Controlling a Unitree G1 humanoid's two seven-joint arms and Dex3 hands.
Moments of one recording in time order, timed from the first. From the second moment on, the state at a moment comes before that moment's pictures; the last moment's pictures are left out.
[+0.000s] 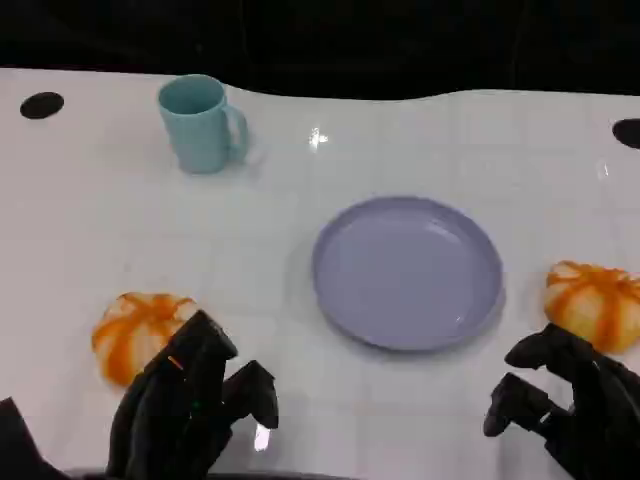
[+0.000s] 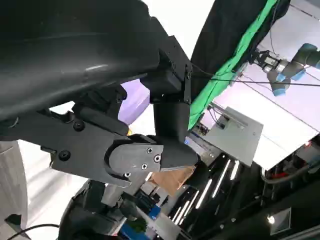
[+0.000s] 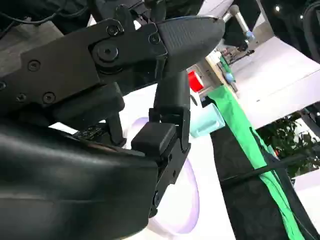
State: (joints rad) left arm 0.11 -0.14 0.13 0.11 -0.63 0.12 -0.57; right arm 0.21 -0.03 -0.13 -0.09 0.57 0.22 0.47
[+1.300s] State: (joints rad) left arm 0.15 0.05 0.02 -0.11 0.03 -0.20 -0.33; right arm 0.21 -0.02 -0.12 -0.09 0.57 0.23 0.46
